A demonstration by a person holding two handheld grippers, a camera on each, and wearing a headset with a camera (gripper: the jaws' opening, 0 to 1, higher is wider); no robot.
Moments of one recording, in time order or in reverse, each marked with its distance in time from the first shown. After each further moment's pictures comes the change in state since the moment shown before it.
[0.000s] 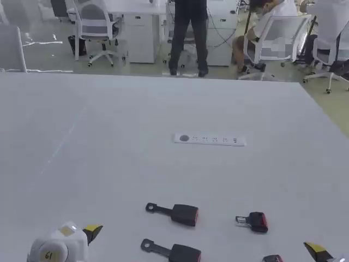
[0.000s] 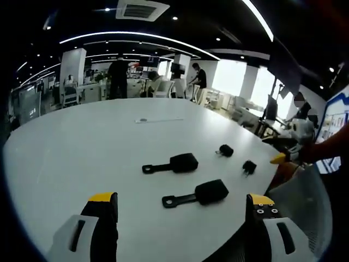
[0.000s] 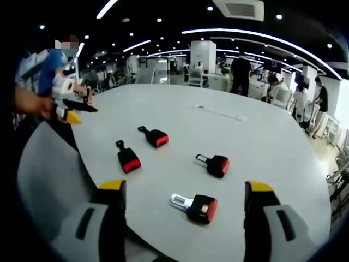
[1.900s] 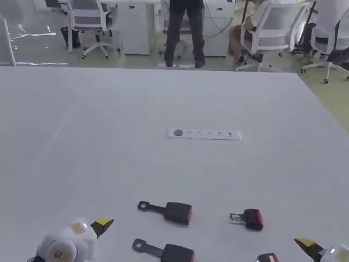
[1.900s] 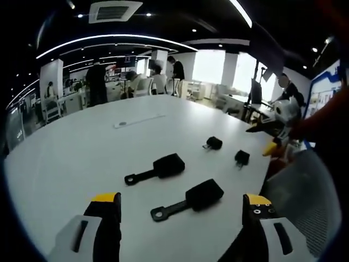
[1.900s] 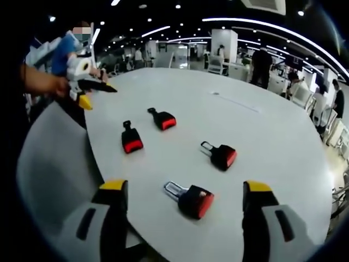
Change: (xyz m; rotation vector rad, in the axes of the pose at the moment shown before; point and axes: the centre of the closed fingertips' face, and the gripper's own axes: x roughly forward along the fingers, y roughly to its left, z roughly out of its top) left arm 0.043 -0.020 0.005 0.167 0.057 -0.114; right arm 0.016 -0.014 -0.021 -0.099 0.123 0.149
